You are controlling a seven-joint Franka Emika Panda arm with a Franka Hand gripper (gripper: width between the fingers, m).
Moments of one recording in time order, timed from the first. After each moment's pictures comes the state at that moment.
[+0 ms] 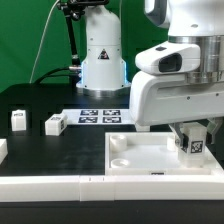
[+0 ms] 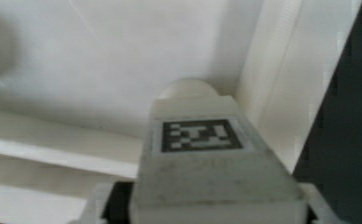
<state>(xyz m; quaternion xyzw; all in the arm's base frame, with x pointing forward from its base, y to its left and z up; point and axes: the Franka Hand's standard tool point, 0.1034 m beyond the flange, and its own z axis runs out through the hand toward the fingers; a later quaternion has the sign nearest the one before) 0.629 0.124 0.063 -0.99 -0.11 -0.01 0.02</state>
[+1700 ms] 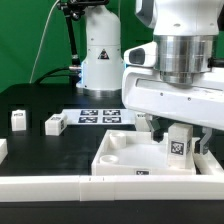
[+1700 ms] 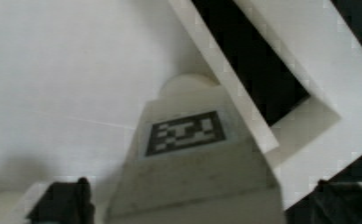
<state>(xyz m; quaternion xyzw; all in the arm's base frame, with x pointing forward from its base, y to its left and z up) 0.633 0.097 0.063 -0.93 0.37 -0.02 0.01</state>
